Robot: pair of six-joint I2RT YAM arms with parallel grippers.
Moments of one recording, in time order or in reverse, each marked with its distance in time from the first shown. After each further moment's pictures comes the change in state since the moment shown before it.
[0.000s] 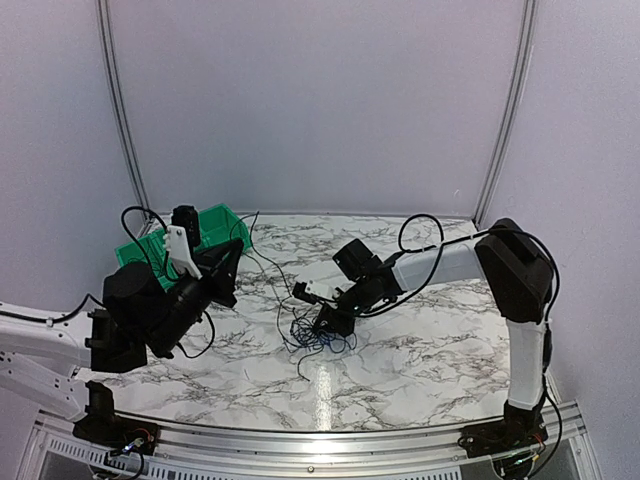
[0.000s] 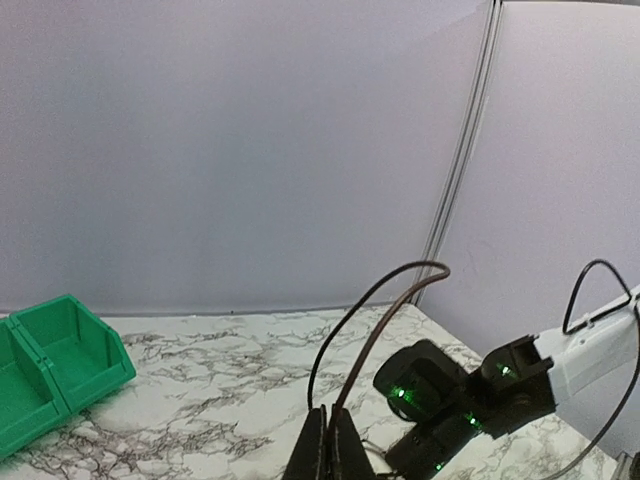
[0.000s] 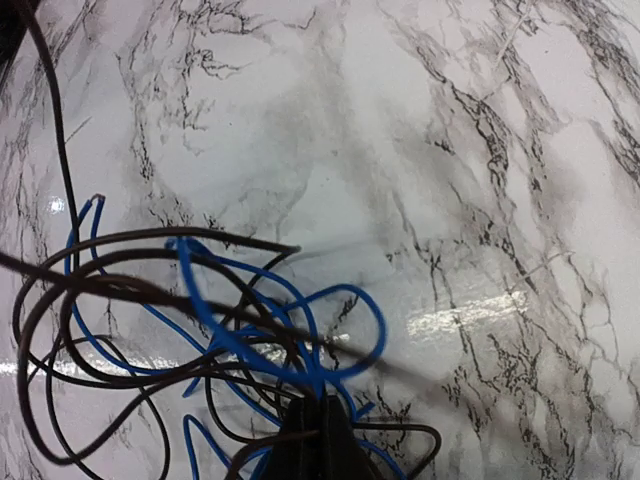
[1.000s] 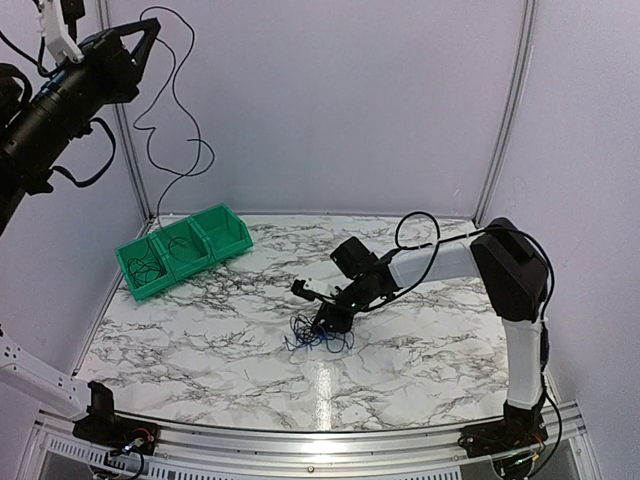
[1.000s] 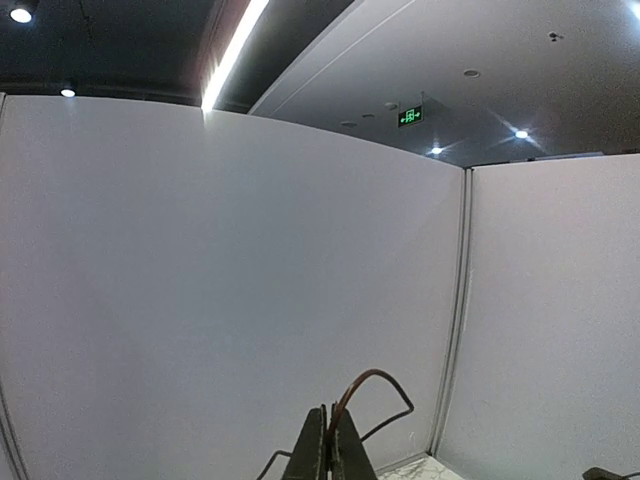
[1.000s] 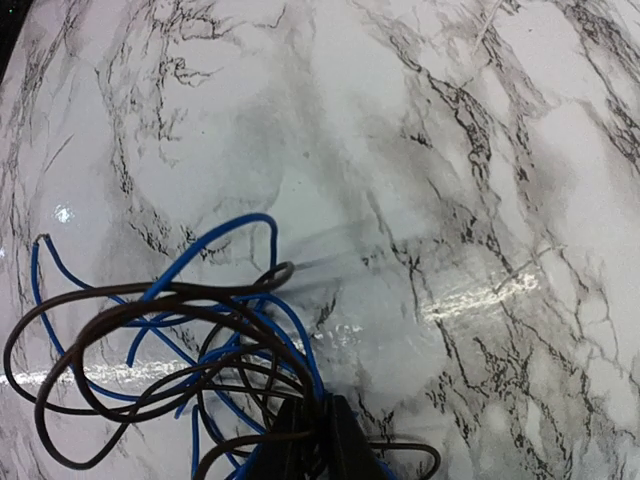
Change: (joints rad) left arm -0.034 0.077 1.142 -0.671 0.031 0.436; right arm -0.010 0.034 0.056 -0.045 0.008 0.048
